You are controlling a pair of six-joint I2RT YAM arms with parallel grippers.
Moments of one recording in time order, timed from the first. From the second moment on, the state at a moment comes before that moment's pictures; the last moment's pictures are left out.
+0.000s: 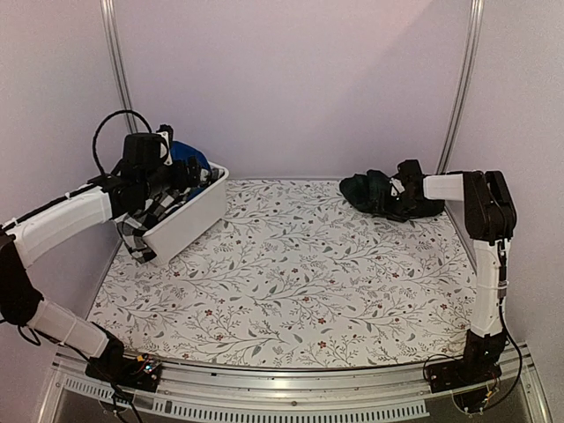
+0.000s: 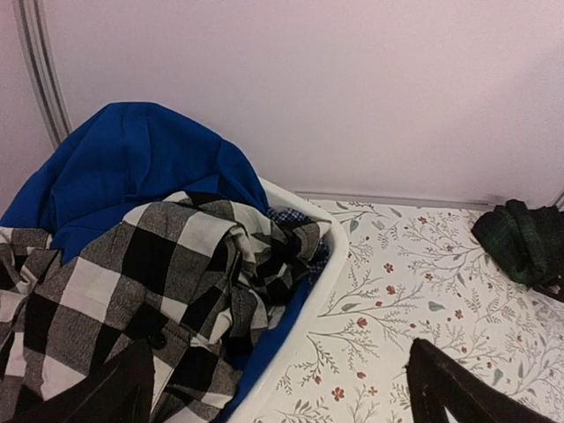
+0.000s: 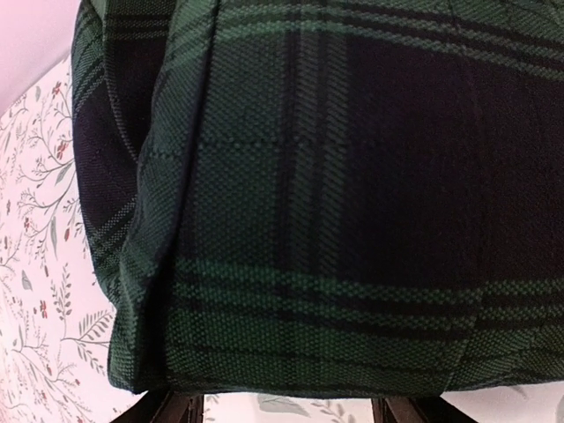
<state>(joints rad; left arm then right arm) -0.41 1.36 1.09 -0.13 -0.30 -0.27 0.15 2.25 1.63 -0.35 -0.22 0.34</state>
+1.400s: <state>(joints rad) -0.07 1.57 1.39 -0.38 -0.15 -0.30 0.19 1.94 1.43 -0.32 -0.42 0.21</state>
